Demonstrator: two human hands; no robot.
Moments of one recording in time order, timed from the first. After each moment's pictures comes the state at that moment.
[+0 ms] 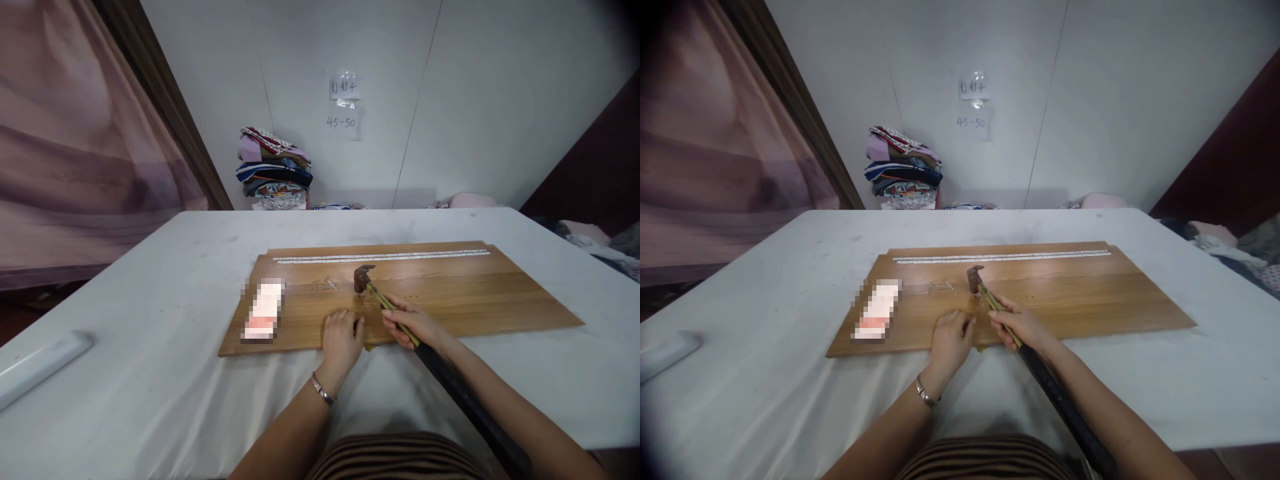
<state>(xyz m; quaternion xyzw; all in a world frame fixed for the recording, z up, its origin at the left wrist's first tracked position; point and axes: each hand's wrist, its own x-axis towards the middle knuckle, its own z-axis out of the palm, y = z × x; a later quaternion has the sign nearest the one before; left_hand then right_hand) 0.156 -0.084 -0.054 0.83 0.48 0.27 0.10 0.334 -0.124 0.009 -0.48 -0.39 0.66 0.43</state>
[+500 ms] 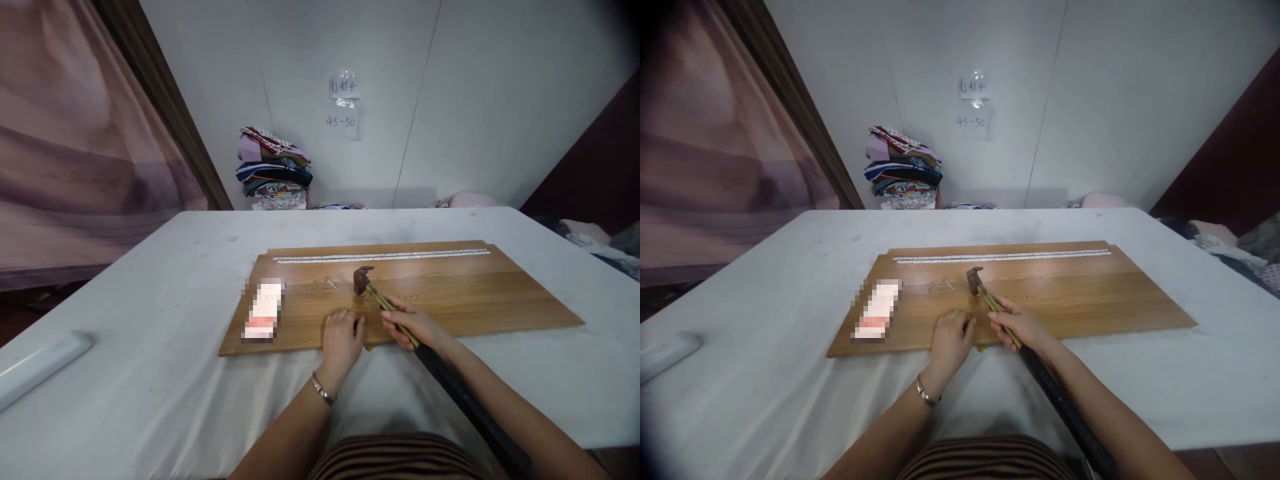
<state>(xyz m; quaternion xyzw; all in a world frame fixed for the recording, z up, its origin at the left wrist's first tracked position) 0.156 -0.085 -0.051 0.83 0.49 0.26 0.10 0.333 -0.125 0.007 -0.48 -0.39 0.66 0.43</state>
